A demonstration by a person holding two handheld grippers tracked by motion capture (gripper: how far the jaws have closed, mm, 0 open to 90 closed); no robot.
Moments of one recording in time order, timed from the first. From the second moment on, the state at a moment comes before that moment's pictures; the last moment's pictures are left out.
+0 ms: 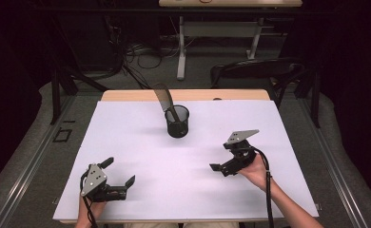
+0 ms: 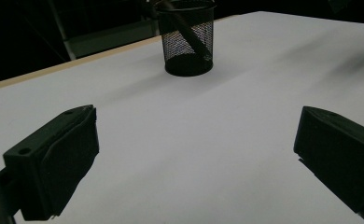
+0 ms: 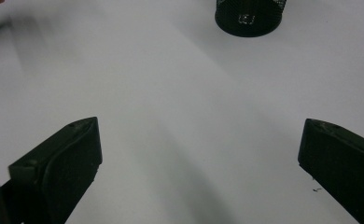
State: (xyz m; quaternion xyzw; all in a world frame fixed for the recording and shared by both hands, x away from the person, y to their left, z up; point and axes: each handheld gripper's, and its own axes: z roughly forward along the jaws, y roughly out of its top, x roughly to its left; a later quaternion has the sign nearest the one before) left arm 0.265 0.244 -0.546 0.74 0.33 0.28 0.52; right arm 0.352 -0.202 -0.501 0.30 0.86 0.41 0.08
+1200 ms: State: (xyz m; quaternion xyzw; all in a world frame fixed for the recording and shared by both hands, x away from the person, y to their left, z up) left arm 0.263 0.245 -0.546 0.74 0.34 0.28 0.52; right arm 0.313 -0.237 -0.515 0.32 0.85 0.41 0.11
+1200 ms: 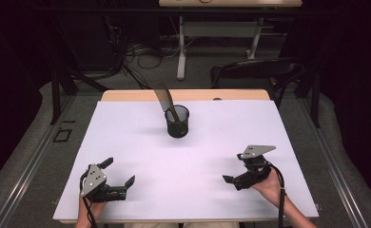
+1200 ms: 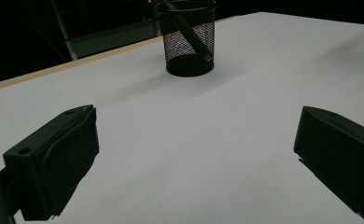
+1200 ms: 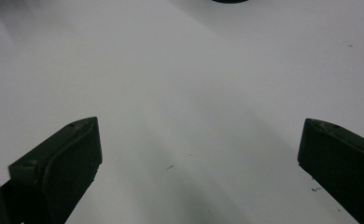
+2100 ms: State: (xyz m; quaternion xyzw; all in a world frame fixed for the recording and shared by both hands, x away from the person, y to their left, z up) left arm 0.261 0.244 -0.545 0.73 0.34 0.28 0.52; right arm 0.289 -0.252 -0.524 0.33 0.83 0.43 0.13
